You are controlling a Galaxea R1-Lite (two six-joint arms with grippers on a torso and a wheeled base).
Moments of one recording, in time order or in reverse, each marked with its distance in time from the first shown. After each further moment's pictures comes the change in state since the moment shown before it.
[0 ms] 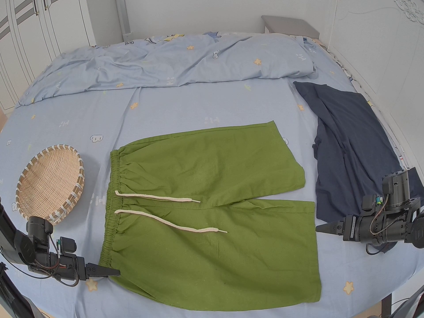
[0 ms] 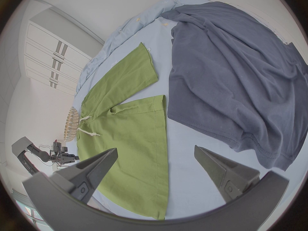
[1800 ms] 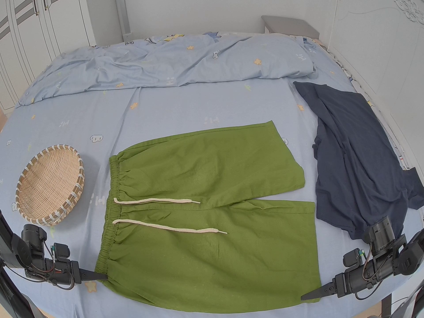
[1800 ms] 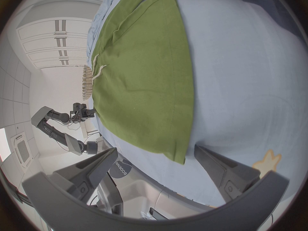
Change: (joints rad) left arm 0.107 0.033 0.047 -0.005 0.000 0.039; right arm 0.055 0.150 0.261 -0.024 0.379 -0.086
